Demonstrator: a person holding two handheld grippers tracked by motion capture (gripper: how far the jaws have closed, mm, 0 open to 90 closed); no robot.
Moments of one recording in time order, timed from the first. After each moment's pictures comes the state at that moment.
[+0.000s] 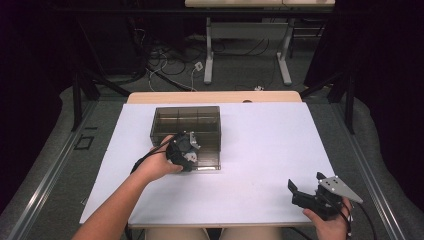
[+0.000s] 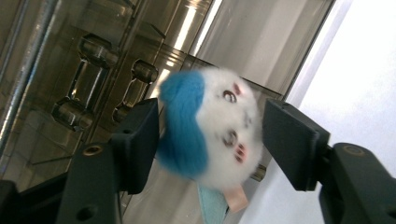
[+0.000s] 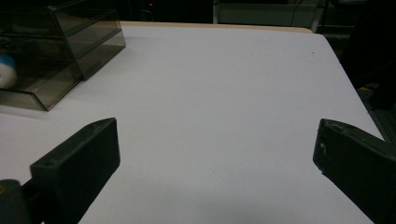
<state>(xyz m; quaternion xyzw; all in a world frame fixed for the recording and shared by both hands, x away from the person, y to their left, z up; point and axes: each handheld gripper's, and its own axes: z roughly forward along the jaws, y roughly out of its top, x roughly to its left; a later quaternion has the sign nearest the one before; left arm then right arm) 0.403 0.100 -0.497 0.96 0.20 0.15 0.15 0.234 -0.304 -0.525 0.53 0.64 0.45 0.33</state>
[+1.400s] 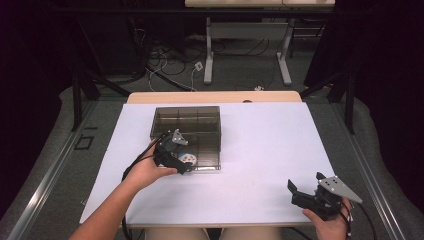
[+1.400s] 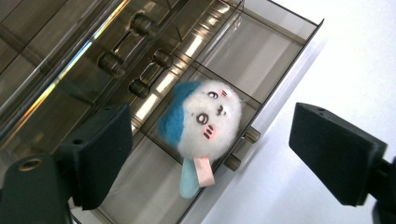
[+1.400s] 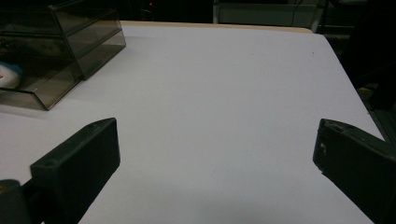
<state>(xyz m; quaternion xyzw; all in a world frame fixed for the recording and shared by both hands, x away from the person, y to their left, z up) 0.382 0.134 -0.485 0.91 0.29 0.13 0.26 0.235 -0.303 -0.525 0.53 0.64 0.45 0.34</state>
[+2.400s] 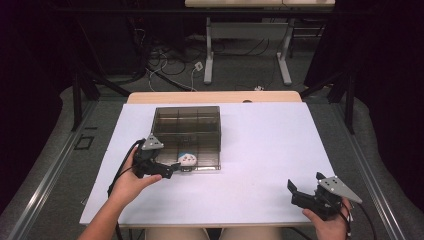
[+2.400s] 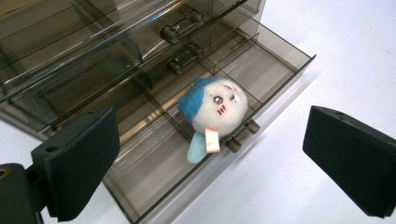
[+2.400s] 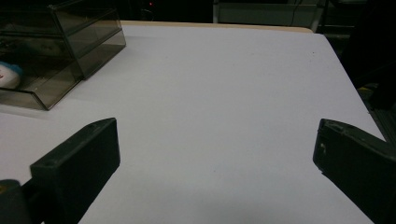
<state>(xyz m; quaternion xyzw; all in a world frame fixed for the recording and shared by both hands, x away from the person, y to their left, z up) 0.350 0.187 -0.485 0.84 0.36 0.15 0.37 0.234 -0.302 -0.525 0.53 0.64 0.45 0.33</state>
